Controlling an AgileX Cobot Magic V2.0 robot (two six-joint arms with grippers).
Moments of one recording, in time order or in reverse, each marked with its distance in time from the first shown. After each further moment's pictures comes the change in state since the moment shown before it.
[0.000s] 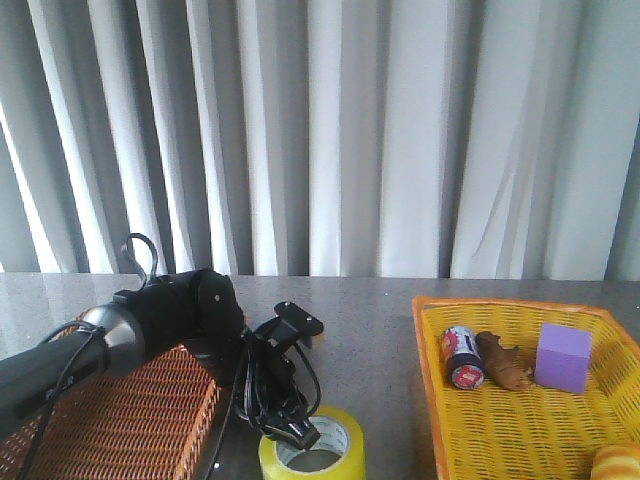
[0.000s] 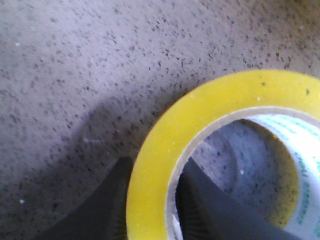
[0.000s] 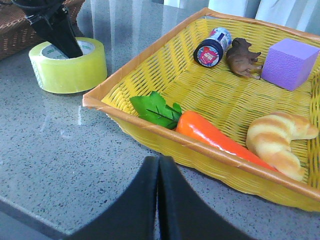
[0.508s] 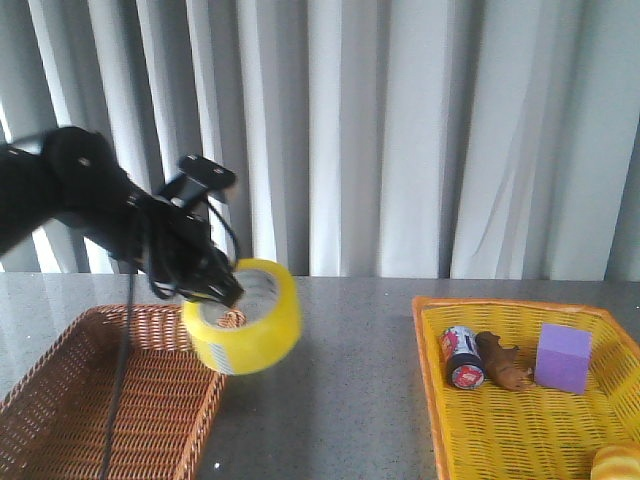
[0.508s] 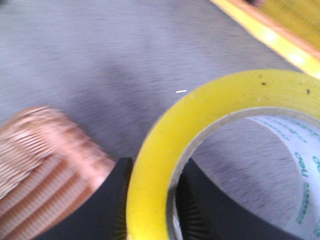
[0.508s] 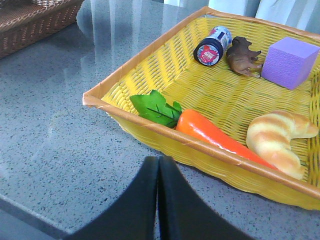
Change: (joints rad) left arm 0.146 -0.255 -0.145 0.087 0.078 -0.075; right arm 0.000 0.000 0.000 0.000 0.006 0.000
